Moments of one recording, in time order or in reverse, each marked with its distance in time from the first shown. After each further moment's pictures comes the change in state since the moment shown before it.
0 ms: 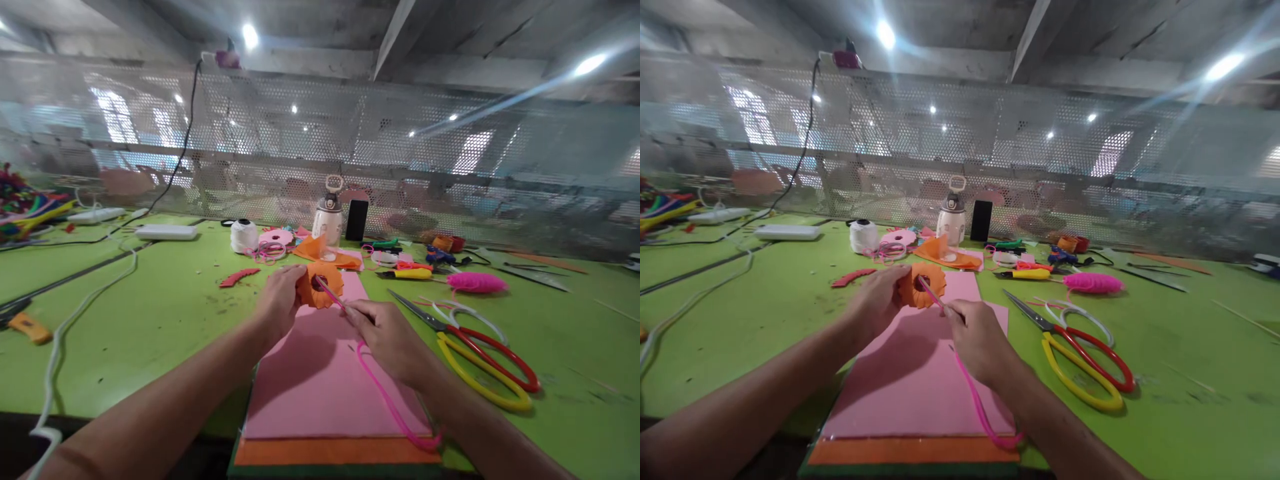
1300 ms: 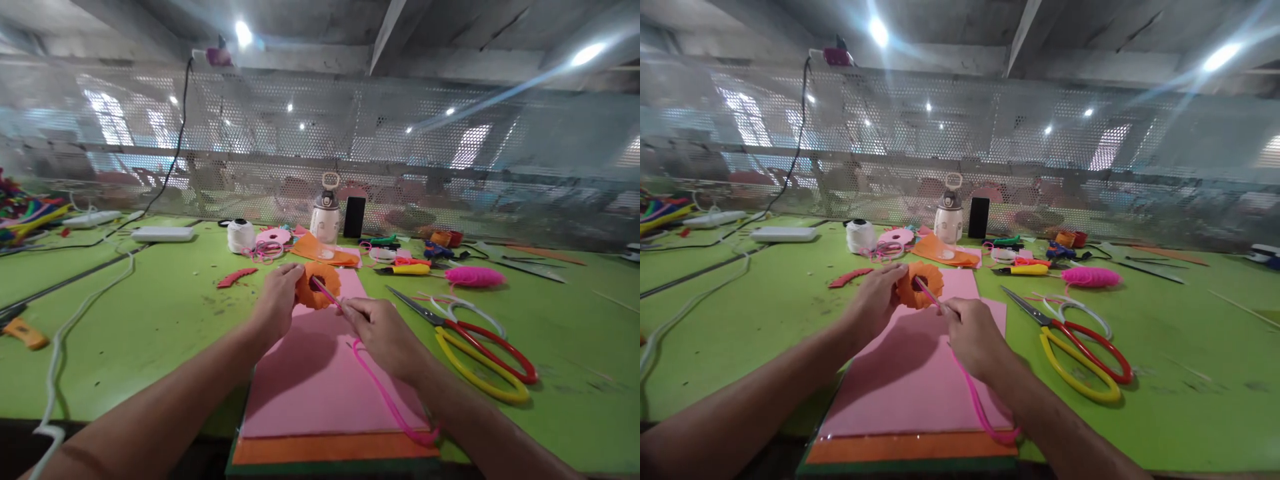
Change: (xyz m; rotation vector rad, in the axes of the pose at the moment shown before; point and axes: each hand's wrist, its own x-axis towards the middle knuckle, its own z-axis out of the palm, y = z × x) left_hand -0.007 0.002 0.003 0.105 -0.020 0.063; right_hand 0.001 0.001 0.004 0.054 -0.007 0.049
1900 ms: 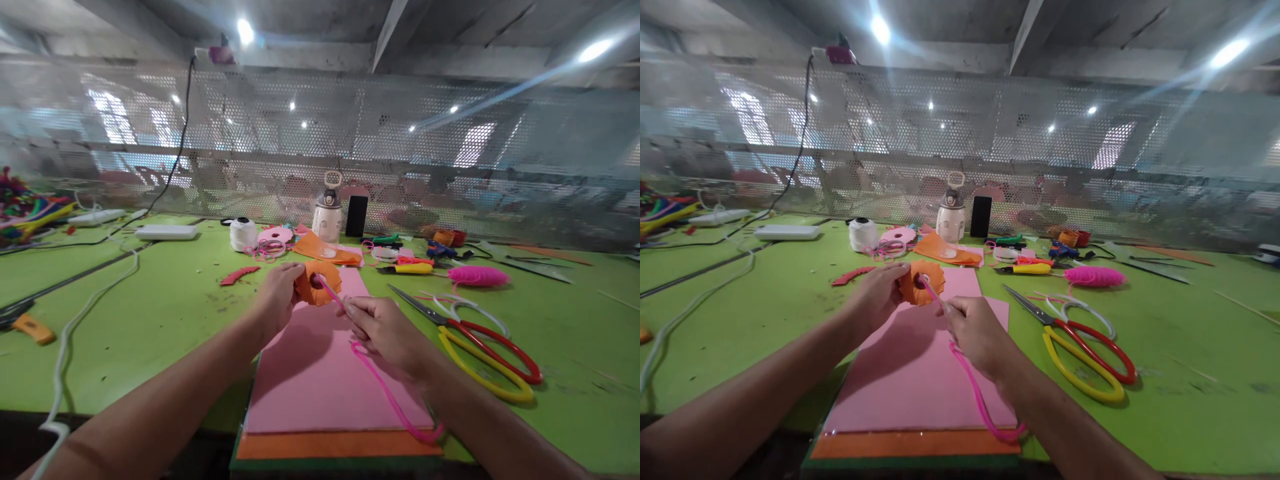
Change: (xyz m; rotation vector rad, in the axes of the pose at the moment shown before) left_hand 0.006 0.004 -0.003 -0.064 -0.039 -0.107; right_hand -0.001 0.005 0.004 0.410 -0.099 0.221
